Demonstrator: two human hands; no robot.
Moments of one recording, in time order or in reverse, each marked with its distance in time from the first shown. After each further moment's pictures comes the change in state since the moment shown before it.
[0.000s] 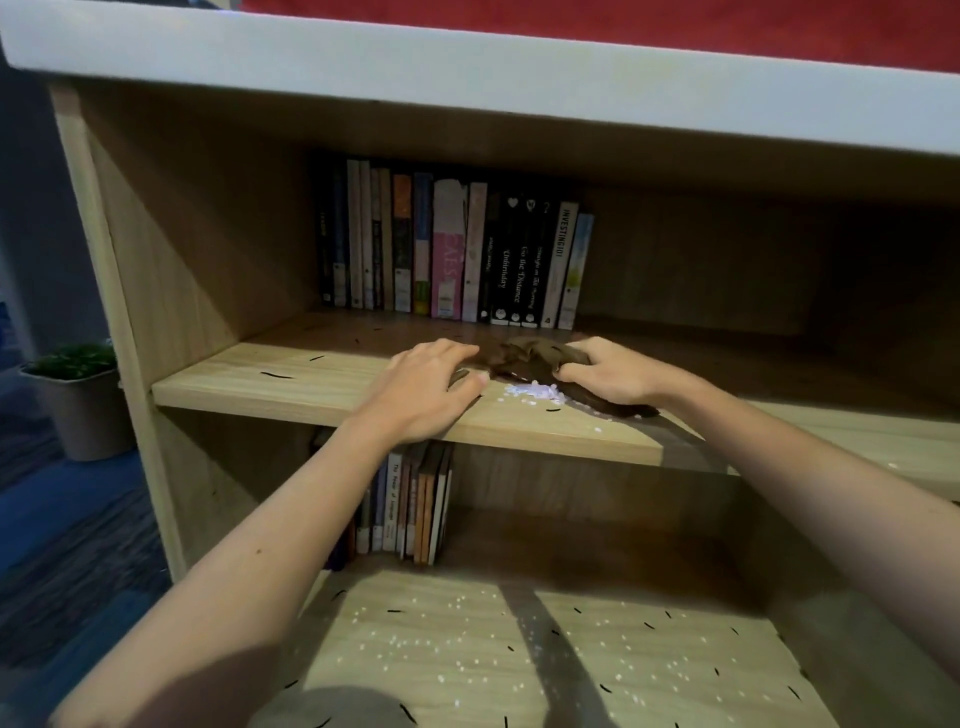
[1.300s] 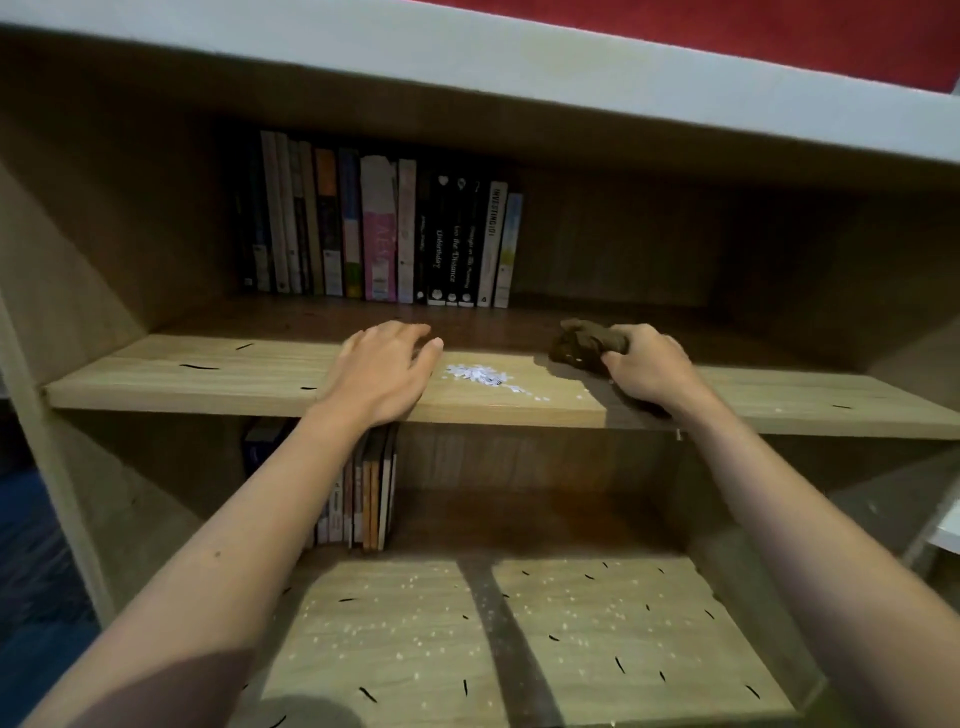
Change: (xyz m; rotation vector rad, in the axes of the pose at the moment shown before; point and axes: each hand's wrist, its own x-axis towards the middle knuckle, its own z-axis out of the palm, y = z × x) left_hand 0.012 0.007 0.016 0.001 0.055 -0.022; right_hand -0.070 0.027 -0.005 -0.175 0.548 0.420
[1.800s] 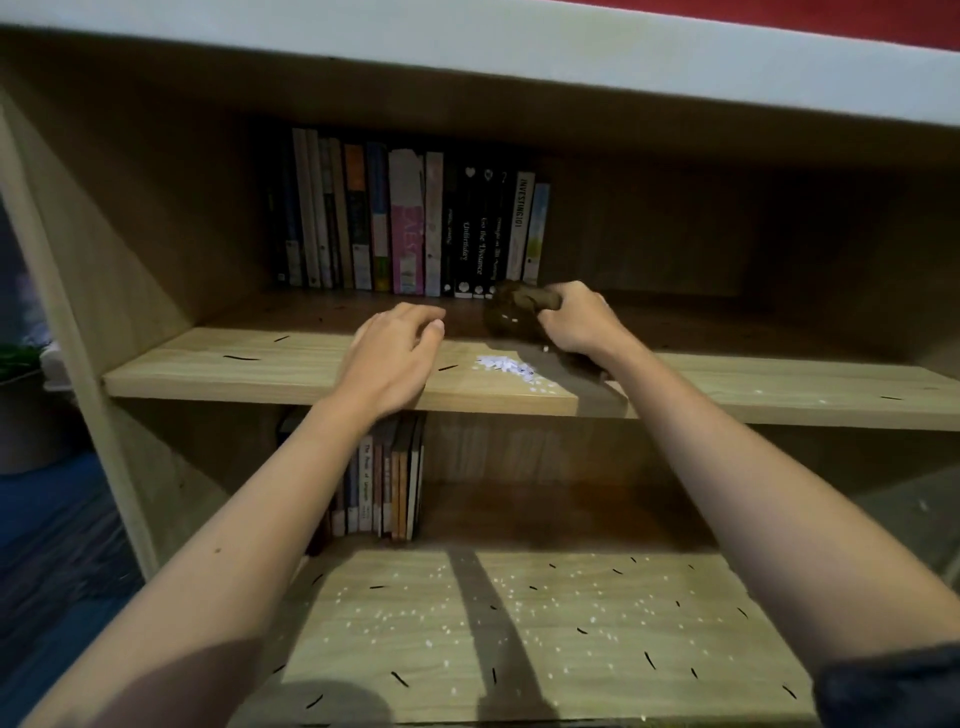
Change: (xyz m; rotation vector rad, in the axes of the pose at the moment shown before) left_hand -0.017 -0.006 -0.017 -0.222 0.127 0.001; right_hand 0.028 -0.072 0.033 0.162 -0.140 -0.103
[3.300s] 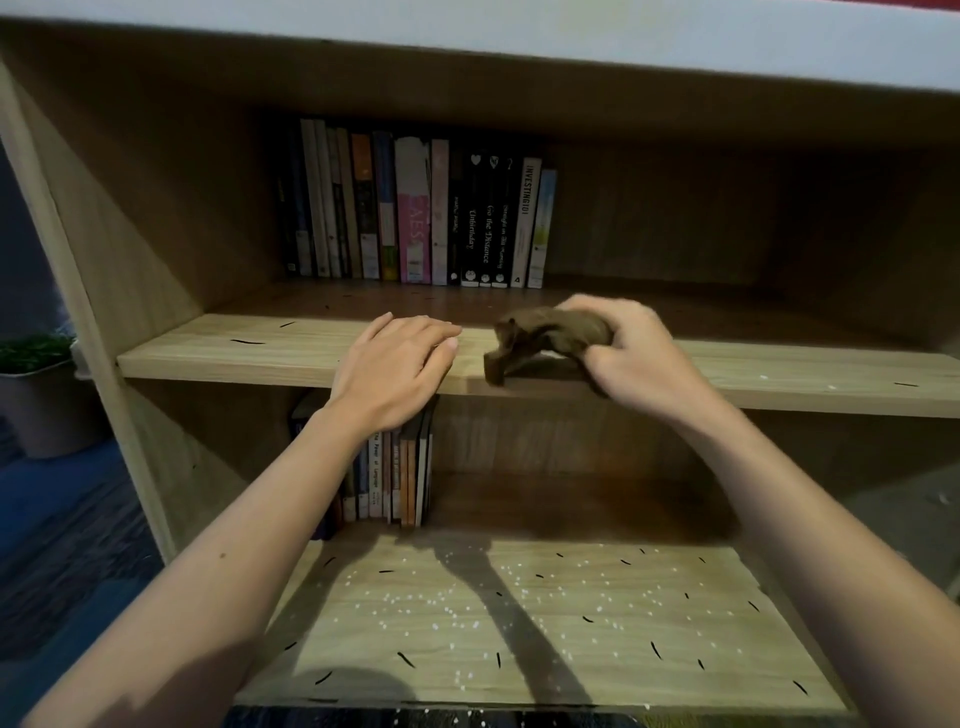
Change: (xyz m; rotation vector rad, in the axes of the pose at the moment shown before) left_hand -0.021 -0.006 0.008 0.312 -0.082 0.163; right_hand -0.091 0.012 -0.027 0.231 -0.026 -0.428
